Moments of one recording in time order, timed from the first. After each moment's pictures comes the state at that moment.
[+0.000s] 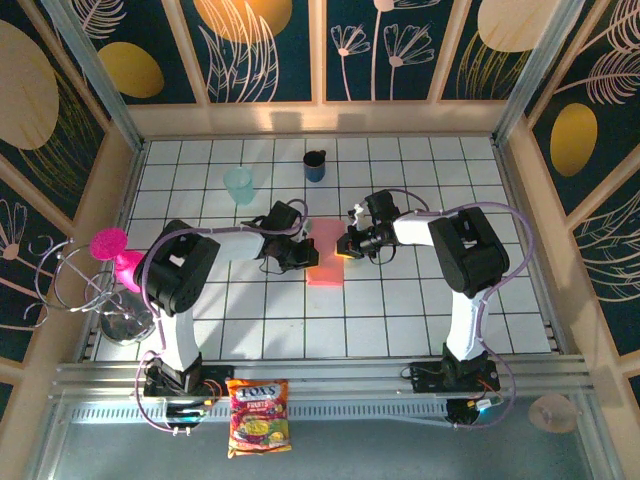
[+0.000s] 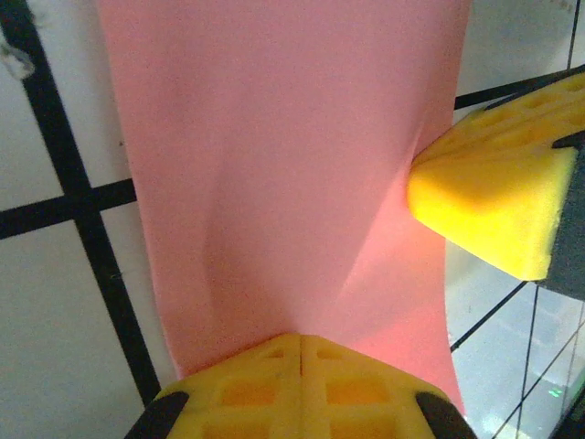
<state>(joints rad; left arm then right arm) -0.58 1.91 1.01 -0.17 0.50 -0.62 0.43 1.98 1.03 -0.18 -0.69 0.50</state>
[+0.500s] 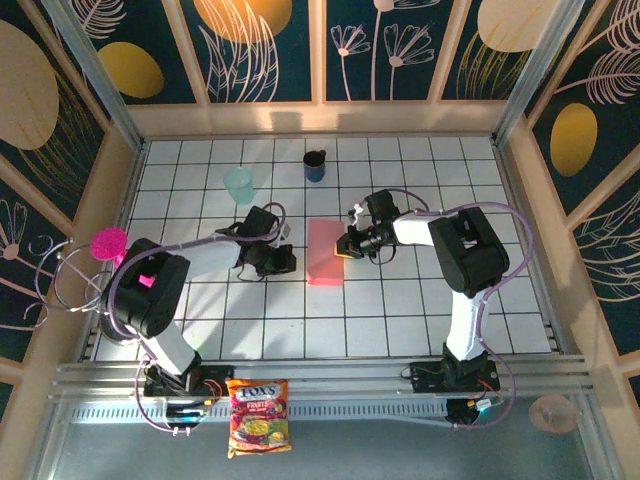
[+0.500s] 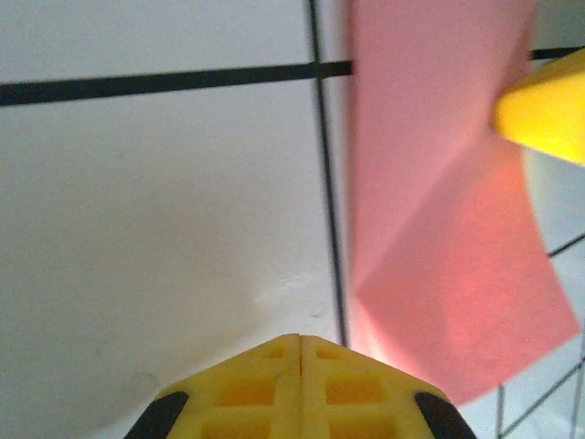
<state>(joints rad) -0.51 1.68 0.86 -0.26 0.42 -0.56 0.43 1.98 1.03 -0.18 -0.69 0.49</state>
